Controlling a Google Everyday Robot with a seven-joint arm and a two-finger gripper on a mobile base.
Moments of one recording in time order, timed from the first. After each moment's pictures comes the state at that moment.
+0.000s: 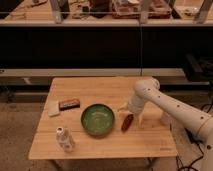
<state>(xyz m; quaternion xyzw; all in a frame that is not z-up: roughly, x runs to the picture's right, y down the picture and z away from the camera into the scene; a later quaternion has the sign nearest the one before) 0.146 0.165 0.862 -0.27 -0.27 -0.38 0.84</state>
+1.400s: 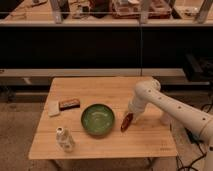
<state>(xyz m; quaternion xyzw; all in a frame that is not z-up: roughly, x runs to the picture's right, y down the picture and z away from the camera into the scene) 0.155 0.164 0.860 -0.27 -0.25 -0.38 0.85</state>
